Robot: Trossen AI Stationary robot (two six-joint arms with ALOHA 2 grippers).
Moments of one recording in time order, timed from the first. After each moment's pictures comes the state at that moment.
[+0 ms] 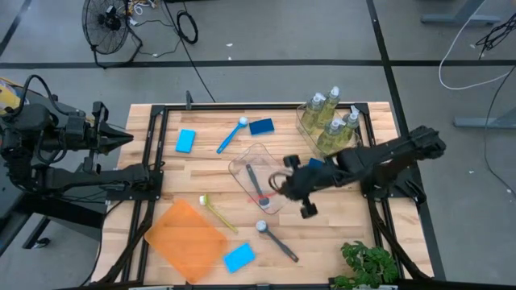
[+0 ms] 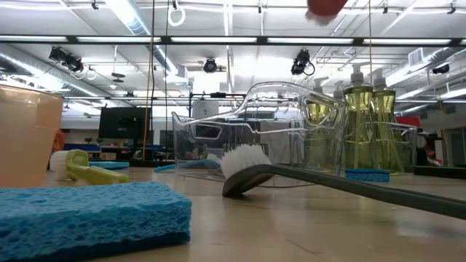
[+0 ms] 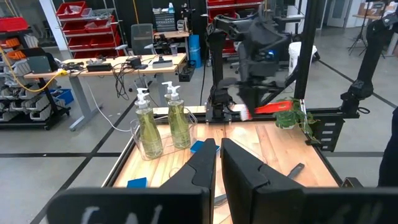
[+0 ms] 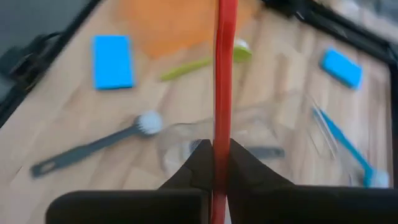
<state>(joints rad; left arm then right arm) 0.24 0.49 1.43 -1.05 0.14 0.10 0.33 1.50 1.46 -0.80 0.15 -0.15</state>
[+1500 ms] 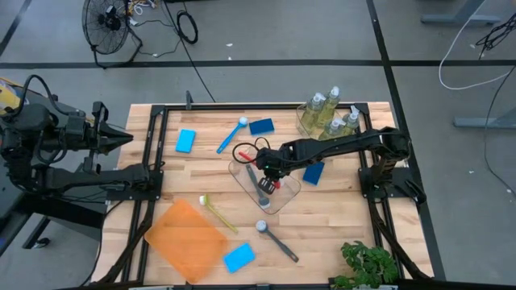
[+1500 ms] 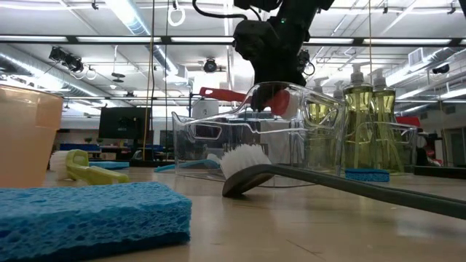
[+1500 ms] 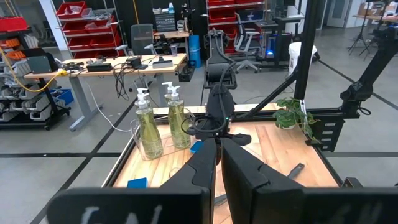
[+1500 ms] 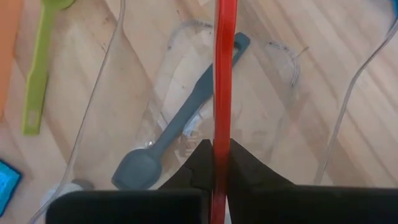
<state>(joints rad) 0.24 0.49 1.43 -1.05 0.14 0.10 0.03 1.83 1.46 -0.78 0.09 0.55</state>
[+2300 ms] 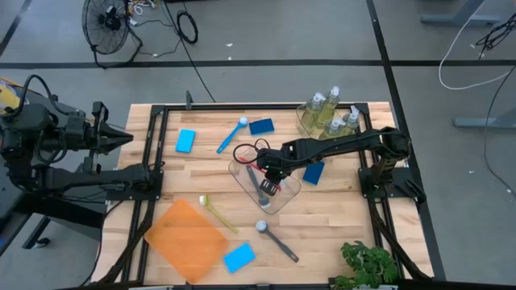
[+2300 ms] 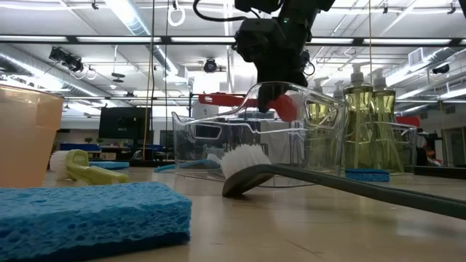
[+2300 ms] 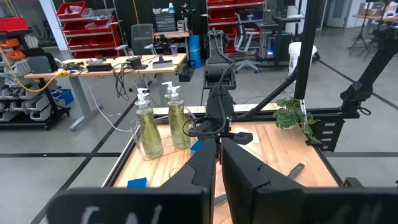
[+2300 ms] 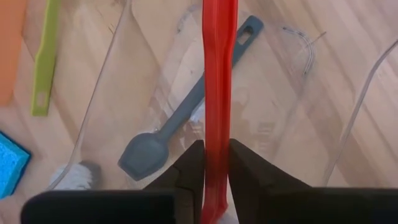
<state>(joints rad) 0.24 0.49 1.43 -1.05 0.14 0.10 0.03 1.83 1.46 -0.80 0.03 0.53</state>
